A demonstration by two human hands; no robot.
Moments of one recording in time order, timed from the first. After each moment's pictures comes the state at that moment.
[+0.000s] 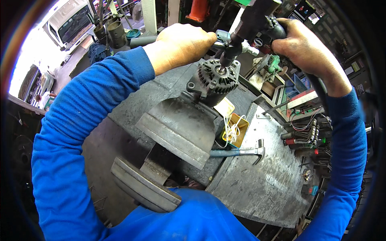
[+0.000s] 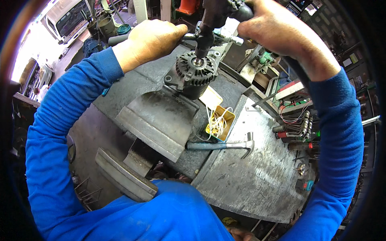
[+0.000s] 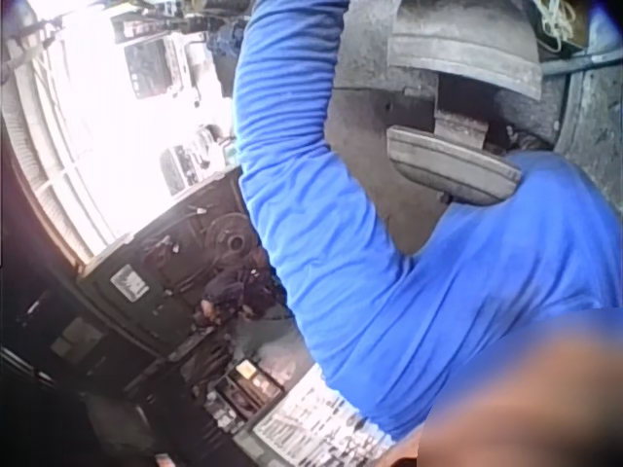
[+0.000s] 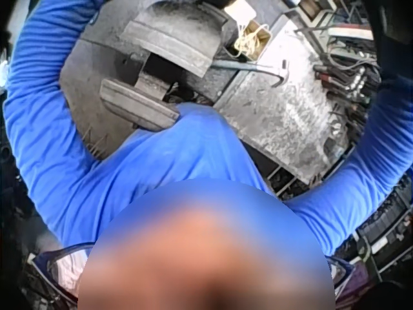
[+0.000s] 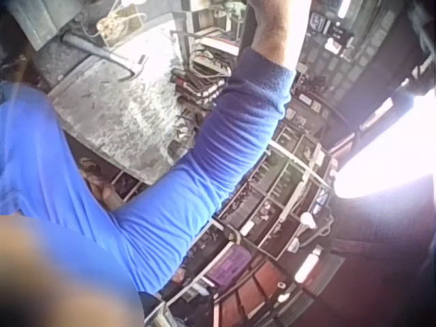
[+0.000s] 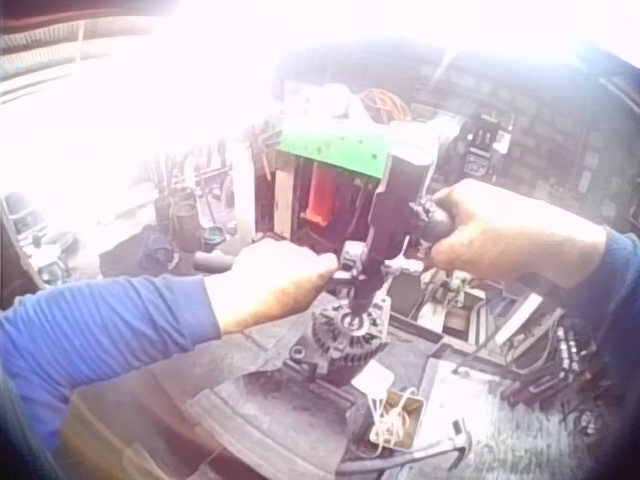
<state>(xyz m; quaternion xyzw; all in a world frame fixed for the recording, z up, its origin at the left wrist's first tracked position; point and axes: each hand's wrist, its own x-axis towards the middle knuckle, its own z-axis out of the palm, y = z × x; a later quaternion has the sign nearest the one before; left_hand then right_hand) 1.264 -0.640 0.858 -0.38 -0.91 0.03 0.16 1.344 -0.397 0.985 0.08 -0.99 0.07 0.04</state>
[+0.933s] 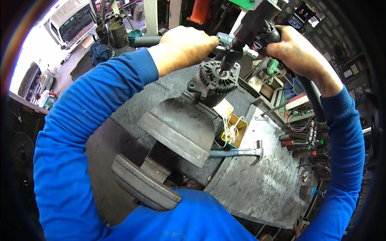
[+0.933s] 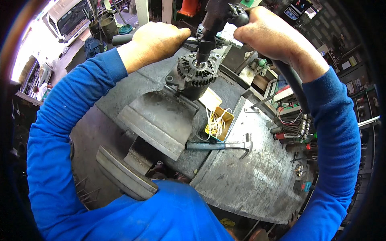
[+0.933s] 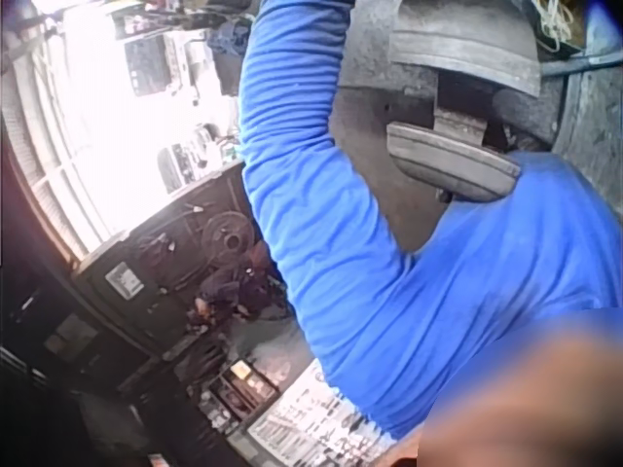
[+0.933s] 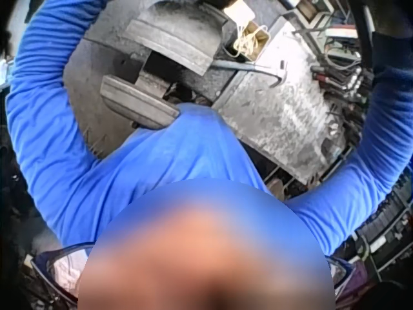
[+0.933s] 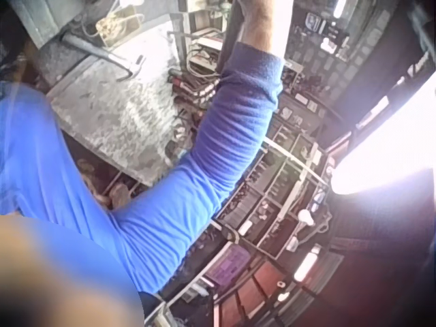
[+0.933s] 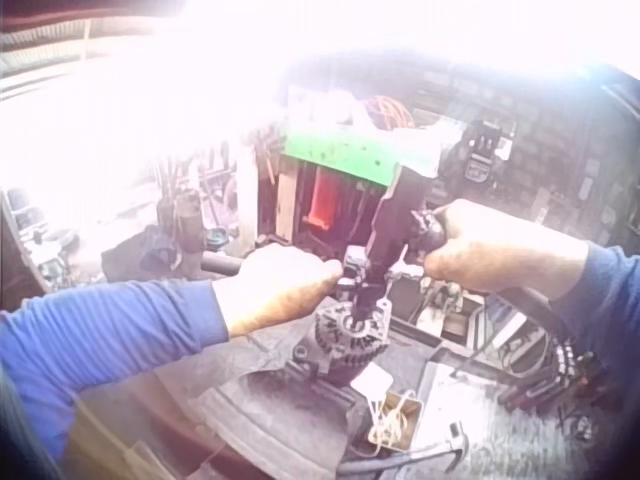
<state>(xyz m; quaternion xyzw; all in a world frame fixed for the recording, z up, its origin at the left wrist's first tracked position) 1.264 -0.645 0.845 -0.40 -0.90 0.00 0.19 1.342 -0.404 0.980 0.06 -0.99 0.11 -0.01</state>
